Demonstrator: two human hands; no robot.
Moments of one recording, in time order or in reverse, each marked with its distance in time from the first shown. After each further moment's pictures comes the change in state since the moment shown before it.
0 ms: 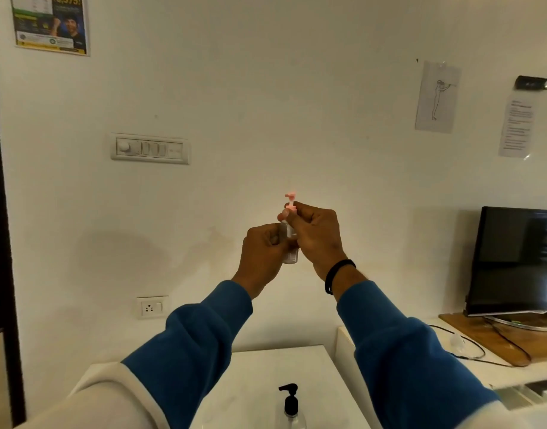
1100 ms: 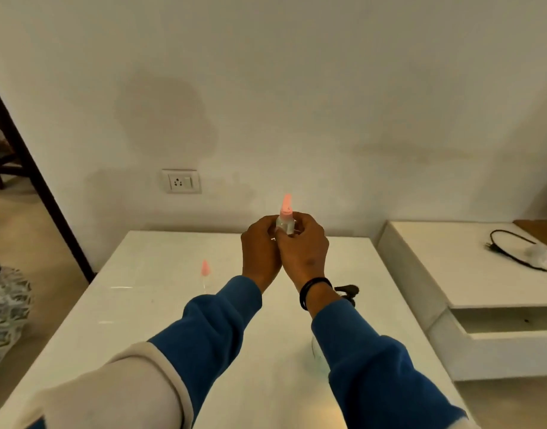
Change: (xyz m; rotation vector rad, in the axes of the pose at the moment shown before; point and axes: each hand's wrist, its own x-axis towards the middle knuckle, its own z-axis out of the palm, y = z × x) left_hand -0.103 -0.267 -0.009 0.219 0.154 -0.412; right_hand -0.127 0.238 0.139 -0.138 -0.081 0.434
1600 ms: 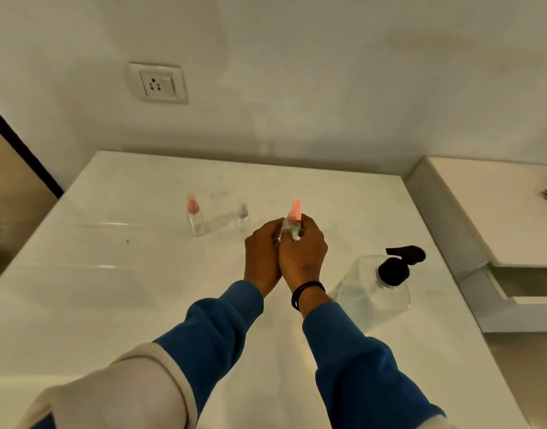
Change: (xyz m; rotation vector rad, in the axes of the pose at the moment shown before) left_hand -0.036 -0.176 0.059 -0.042 -0.110 -0.295; right_hand -0.012 0.178 0.069 -0.118 0.030 0.276
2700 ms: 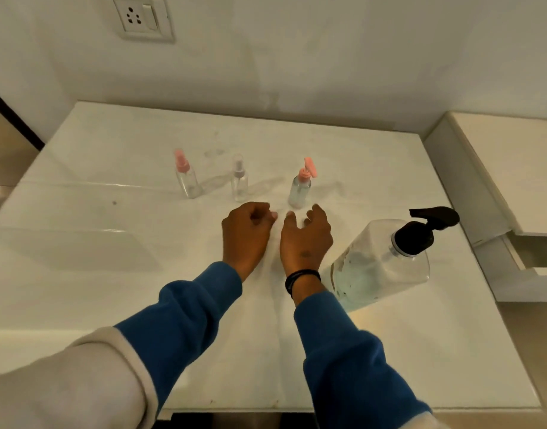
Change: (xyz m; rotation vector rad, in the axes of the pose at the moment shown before) left_hand -0.006 -0.045 -0.013 0.206 0.048 -0.122; right_hand -0.010 0.048 0.005 -0.034 0.059 0.250
